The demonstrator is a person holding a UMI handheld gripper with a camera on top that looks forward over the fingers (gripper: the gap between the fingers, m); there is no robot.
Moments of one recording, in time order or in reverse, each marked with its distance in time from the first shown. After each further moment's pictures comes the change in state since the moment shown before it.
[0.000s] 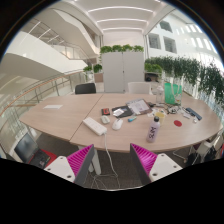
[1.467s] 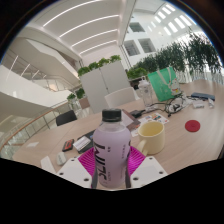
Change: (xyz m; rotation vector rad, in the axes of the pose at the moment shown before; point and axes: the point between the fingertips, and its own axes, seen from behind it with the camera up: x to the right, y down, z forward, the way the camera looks) arm 0.245 -0.059 0.356 0.242 -0.016 0.307
